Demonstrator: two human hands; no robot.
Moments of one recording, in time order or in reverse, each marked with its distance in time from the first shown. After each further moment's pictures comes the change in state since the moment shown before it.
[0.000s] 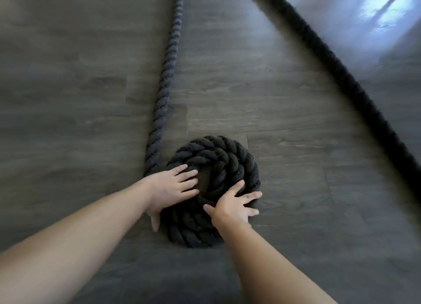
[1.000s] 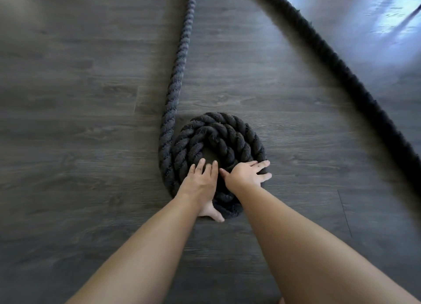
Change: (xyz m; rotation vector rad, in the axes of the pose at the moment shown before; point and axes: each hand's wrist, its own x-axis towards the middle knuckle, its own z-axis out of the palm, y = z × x) left_hand 0.063 0.012 -0.043 -0.592 0.240 -0.618; right_hand 0.066 -0.069 -0.072 -0.093 0.116 -0.124
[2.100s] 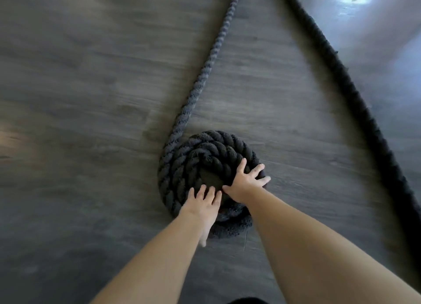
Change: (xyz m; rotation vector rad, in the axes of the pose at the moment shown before) left_hand 0.071 0.018 -0.084 0.025 -0.351 -0.144; right_hand 0.106 -0.049 -0.093 -0.388 -0.158 -0.320
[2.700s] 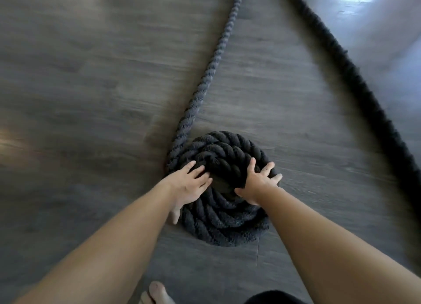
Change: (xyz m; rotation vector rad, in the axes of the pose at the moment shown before) left_hand 0.038 -0.111 -0.014 0.514 0.103 0.246; right_hand 0.015 0.000 -0.020 -0.055 -0.004 -0.046
